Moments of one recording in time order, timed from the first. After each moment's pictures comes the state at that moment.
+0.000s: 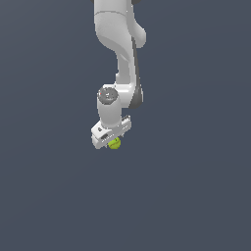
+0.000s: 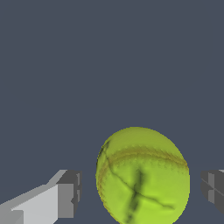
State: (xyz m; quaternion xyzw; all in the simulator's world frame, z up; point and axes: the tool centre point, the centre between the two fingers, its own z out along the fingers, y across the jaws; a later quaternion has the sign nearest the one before) arm -0.040 -0.059 0.054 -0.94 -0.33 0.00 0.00
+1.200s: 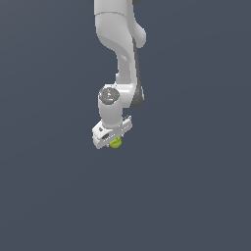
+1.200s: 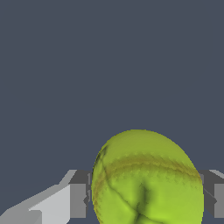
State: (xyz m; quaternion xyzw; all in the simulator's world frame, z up) arm -0.042 -0.055 0.051 -0.94 -0.33 0.00 0.00
